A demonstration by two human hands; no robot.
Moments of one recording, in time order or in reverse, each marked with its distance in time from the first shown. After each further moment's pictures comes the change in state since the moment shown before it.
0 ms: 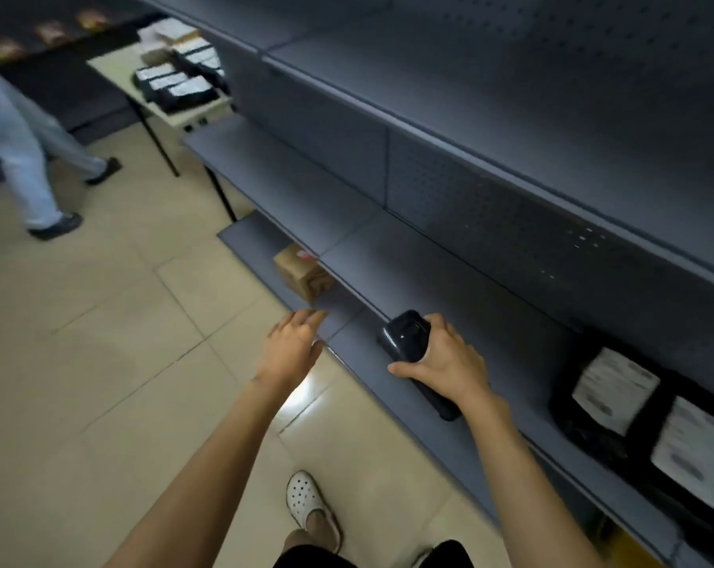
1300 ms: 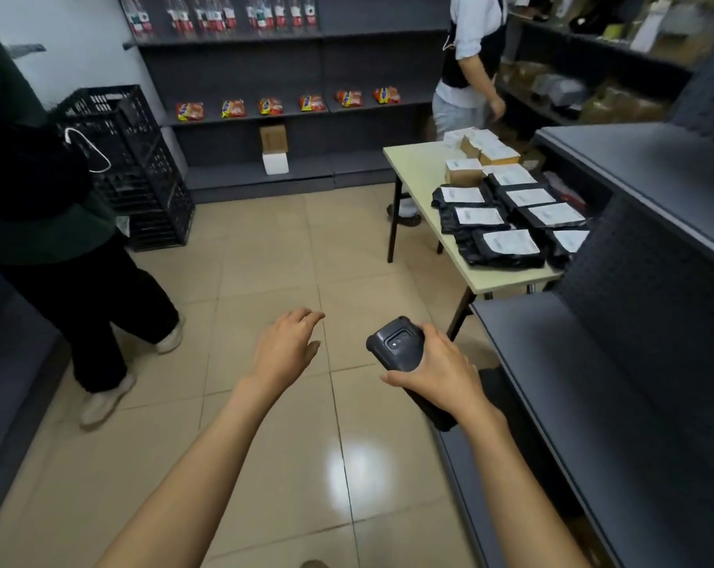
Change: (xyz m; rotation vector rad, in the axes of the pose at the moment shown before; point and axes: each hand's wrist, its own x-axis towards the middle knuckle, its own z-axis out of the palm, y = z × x) left_hand 0.310 -0.840 -0.266 0.046 0.226 -0.502; right_hand 0.527 -0.819 0.276 -0.121 -0.169 -0.581
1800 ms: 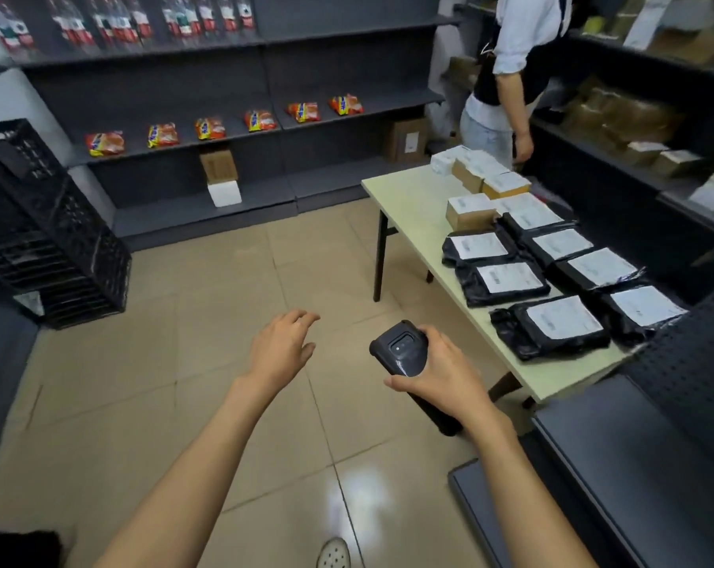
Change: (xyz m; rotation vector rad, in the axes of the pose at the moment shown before) left_hand 0.397 -0.159 0.017 -0.002 -0.102 0.108; right_hand 0.381 -0.072 0.012 0.029 0.055 0.126
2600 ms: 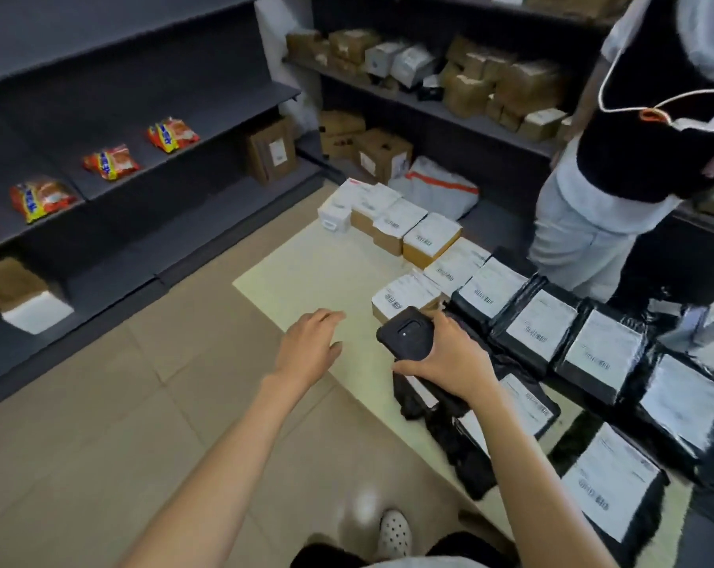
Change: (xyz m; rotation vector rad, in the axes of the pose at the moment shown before) left_hand 0.602 0.109 0.059 -0.063 -0.204 0.439; right_hand 0.486 0.095 -0.162 0.072 0.167 0.420
